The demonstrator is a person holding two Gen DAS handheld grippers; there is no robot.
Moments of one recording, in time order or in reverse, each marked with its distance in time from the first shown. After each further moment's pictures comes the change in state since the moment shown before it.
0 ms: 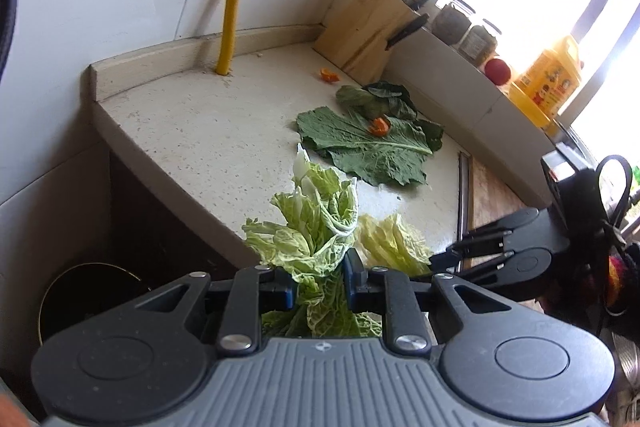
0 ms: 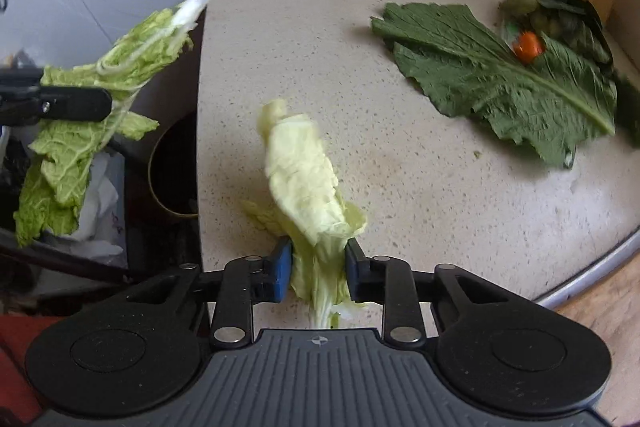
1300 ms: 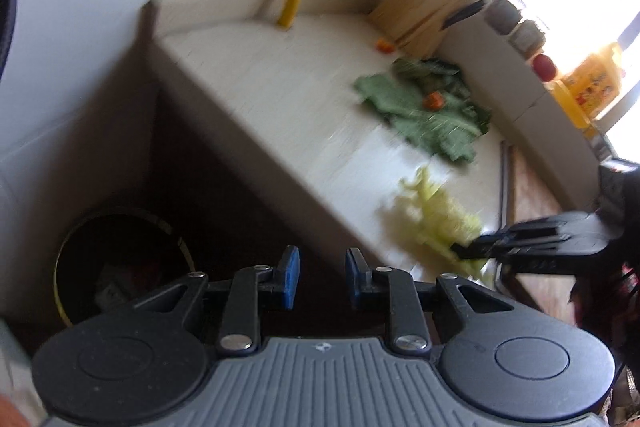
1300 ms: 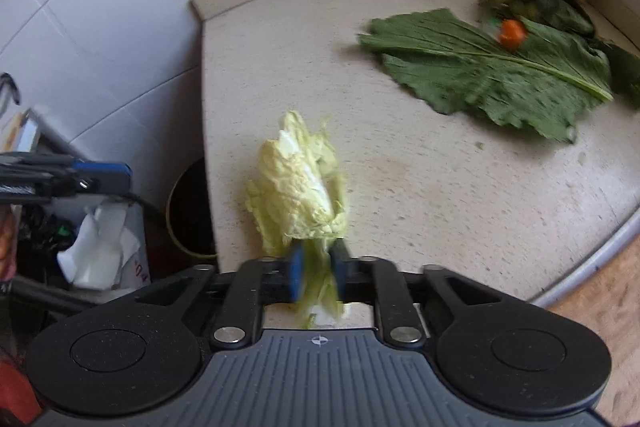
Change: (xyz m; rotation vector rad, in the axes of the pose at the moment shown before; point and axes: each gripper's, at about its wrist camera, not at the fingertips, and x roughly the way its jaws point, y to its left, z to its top) left arm 0.006 0.041 -0.026 -0.122 0.088 0.079; right arm -0.010 -0.006 -0.012 0.084 -0.110 0.059
